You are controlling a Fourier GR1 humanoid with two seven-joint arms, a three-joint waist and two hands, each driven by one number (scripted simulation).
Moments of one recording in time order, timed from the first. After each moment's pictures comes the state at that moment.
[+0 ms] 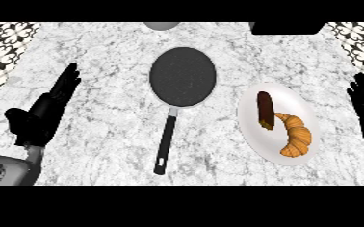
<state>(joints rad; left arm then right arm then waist) -0.16 0.58 -0.27 -1.48 0.33 0.21 -0.02 -0.06 -0.54 -0.05 -1.36 -0.25 -0.16 -0.02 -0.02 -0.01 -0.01</state>
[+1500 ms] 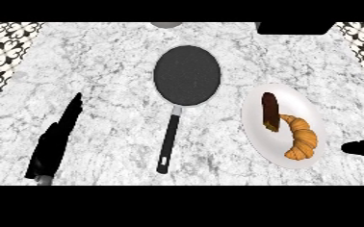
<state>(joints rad) 0.03 0.53 -0.31 -1.54 0.15 0.32 0.07 0.03 -0.89 0.02 -1.70 -0.09 -0.10 0.82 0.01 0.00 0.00</state>
